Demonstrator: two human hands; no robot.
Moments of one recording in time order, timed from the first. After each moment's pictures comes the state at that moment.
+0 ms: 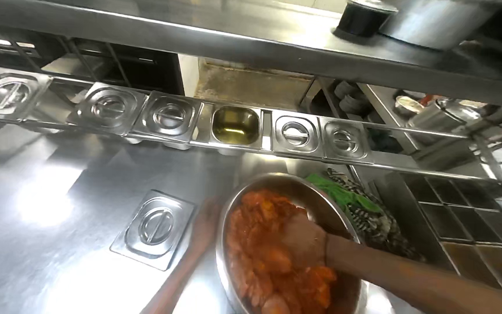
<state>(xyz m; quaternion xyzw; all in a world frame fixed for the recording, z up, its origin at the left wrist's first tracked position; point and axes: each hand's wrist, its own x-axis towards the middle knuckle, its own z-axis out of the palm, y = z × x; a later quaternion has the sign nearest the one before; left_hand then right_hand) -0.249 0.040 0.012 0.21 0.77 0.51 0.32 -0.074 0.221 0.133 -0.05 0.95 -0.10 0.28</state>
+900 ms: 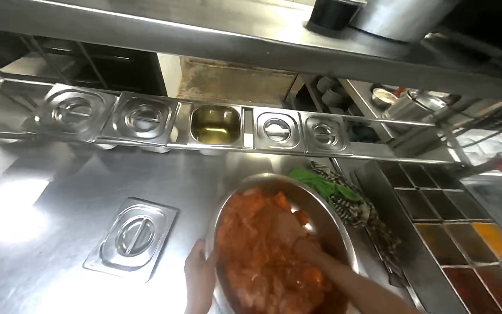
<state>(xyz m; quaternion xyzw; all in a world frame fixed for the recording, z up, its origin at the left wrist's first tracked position) -0.153 0.024 0.000 0.05 0.71 0.65 0.25 -0.063 0.244 0.066 0.39 0.86 -0.21 0.26</state>
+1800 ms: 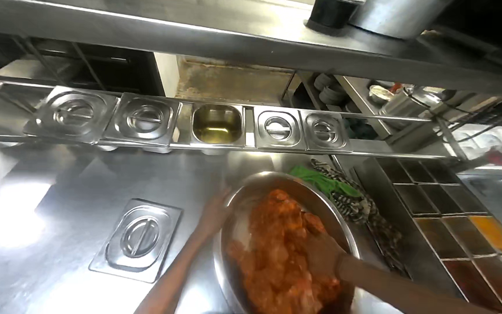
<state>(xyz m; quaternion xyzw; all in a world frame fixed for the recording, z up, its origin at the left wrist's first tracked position) -0.255 0.103 0.014 0.34 0.75 0.41 0.38 0.018 0.243 0.070 0.28 0.86 -0.13 0.41</state>
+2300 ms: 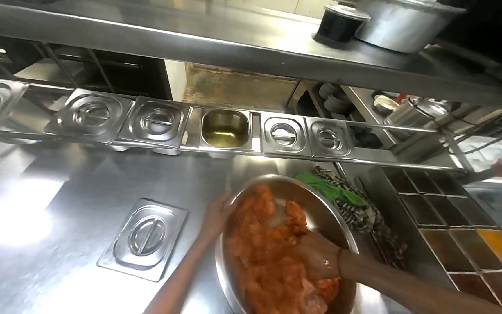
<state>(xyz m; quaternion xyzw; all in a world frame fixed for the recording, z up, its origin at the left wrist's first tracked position) -0.256 0.098 0.001 0.28 0.73 0.51 0.37 -0.016 0.244 0.099 0.08 0.90 -0.14 0.40</state>
